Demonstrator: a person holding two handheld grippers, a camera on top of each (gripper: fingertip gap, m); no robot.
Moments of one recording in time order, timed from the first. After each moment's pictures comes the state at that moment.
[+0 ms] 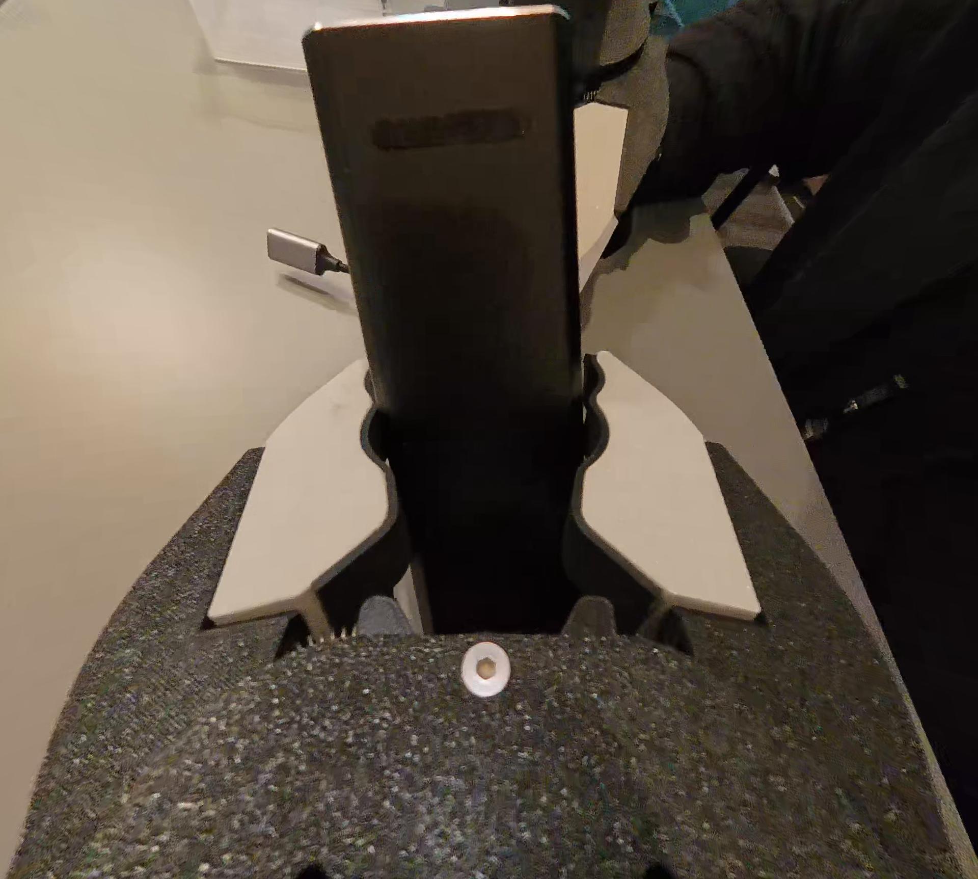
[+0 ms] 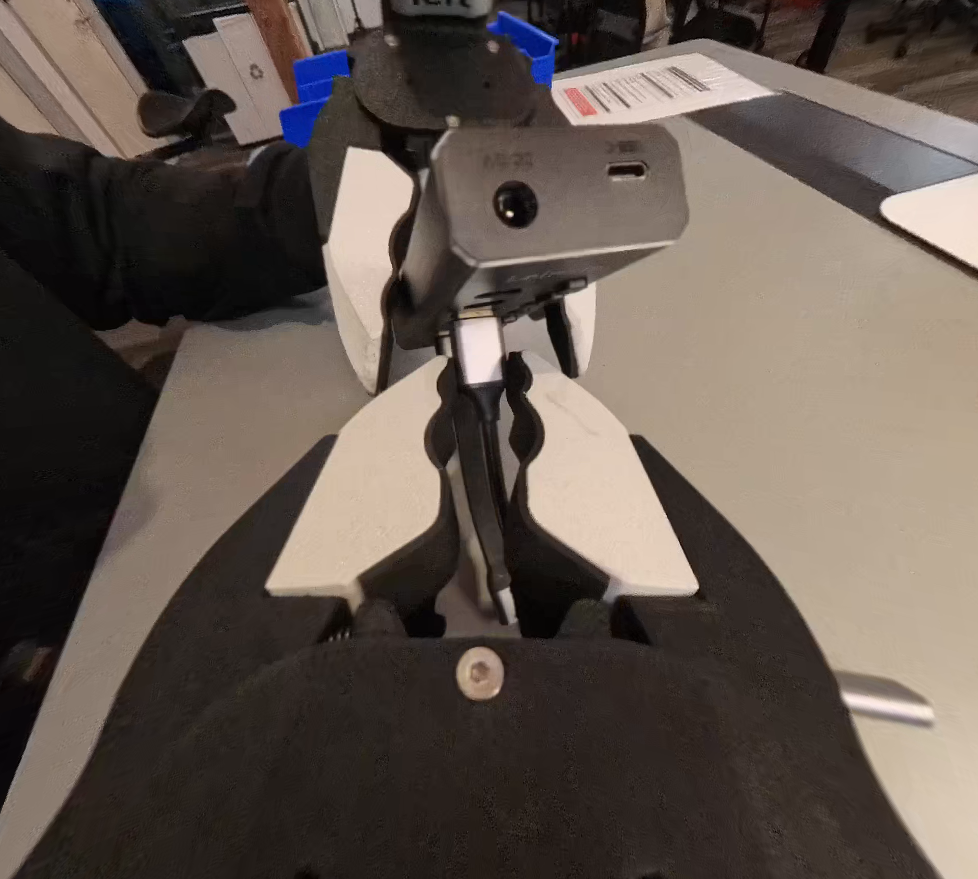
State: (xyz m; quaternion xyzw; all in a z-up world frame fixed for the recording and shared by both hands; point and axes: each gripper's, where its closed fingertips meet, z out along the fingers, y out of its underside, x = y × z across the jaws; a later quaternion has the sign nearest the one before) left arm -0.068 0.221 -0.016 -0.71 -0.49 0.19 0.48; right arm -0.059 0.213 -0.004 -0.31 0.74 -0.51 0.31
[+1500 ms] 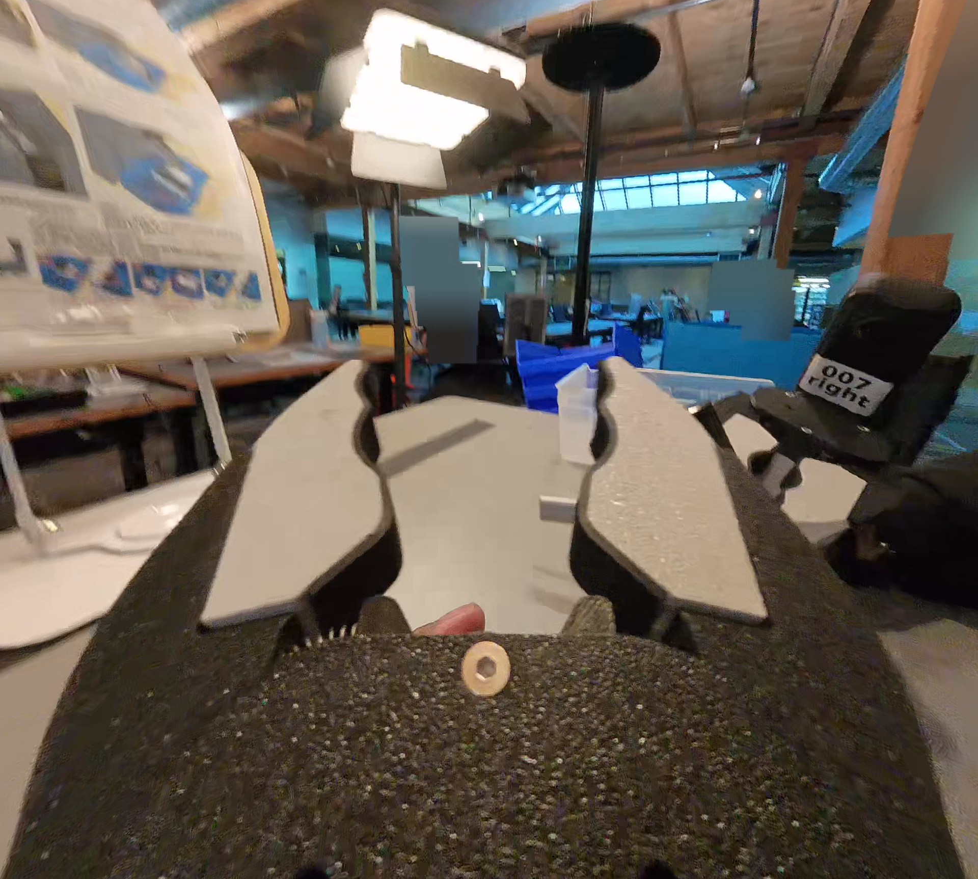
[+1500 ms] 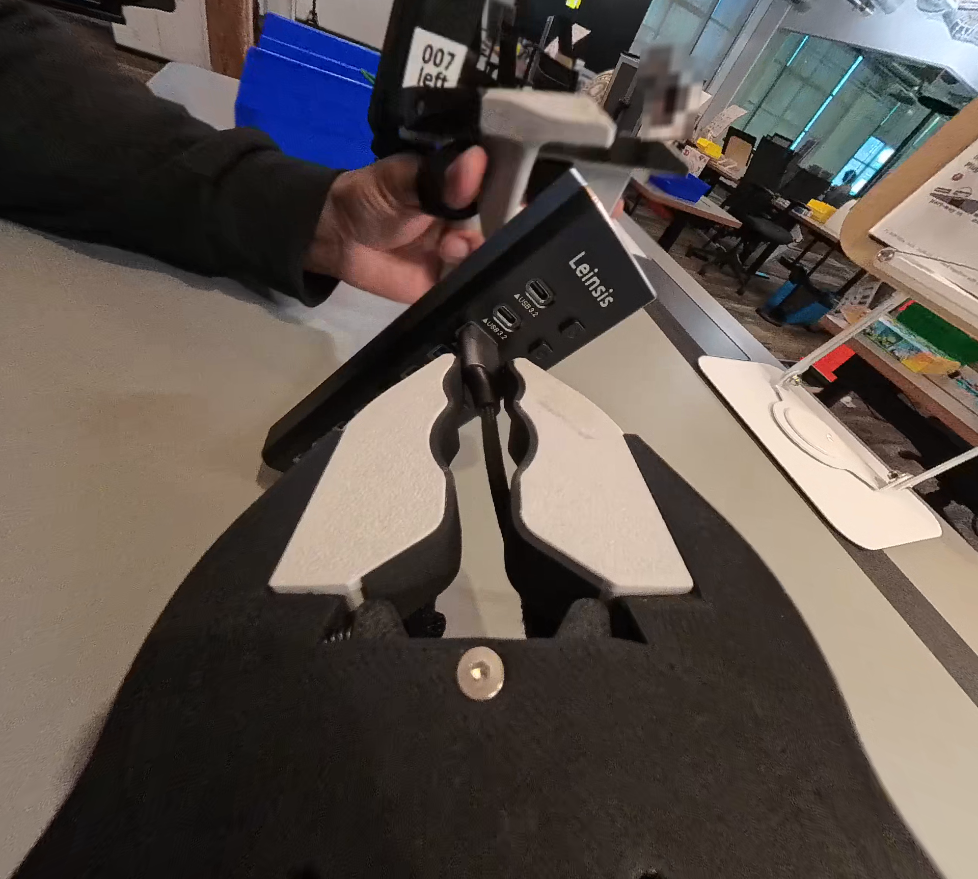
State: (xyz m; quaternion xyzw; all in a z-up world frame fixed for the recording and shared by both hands) left arm -0.052 0.120 0.084 -0.37 -0.43 0.61 0.56; right arm -0.071 0.217 0.007 -0.42 0.64 -0.63 0.15
